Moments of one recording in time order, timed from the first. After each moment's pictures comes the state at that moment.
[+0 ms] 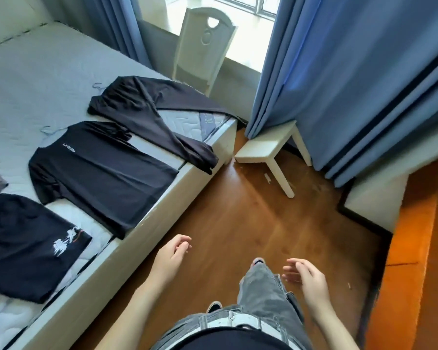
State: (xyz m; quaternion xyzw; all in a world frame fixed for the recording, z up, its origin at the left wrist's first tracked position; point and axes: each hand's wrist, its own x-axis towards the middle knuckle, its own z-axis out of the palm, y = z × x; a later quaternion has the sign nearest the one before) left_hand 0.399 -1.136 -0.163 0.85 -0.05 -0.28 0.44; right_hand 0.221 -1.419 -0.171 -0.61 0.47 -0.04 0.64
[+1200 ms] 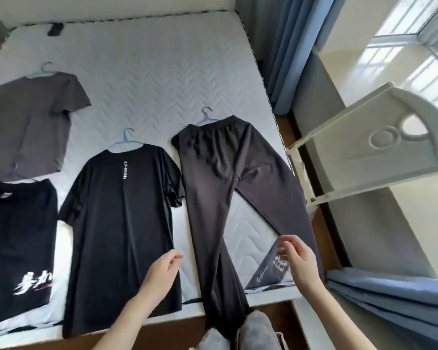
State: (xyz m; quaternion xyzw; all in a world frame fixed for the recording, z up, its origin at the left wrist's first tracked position) left_hand 0.974 -1.240 -0.227 0.78 0.35 -0.18 0.49; right_hand 1.121 -1.534 -0.213 -0.80 0.10 0.20 0.56
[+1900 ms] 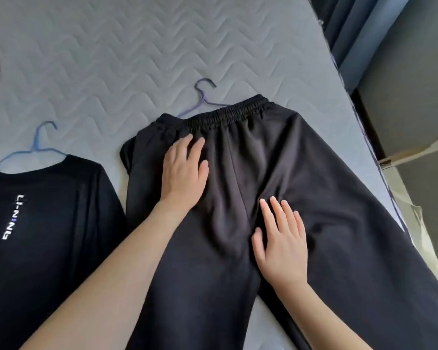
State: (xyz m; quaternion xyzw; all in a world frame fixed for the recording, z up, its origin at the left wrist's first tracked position) left_hand 1.488 -1.089 -0.563 0.97 0.18 0.12 0.10; right_hand 1.463 -1.335 -0.592 -0.96 -0.21 0.02 0.18
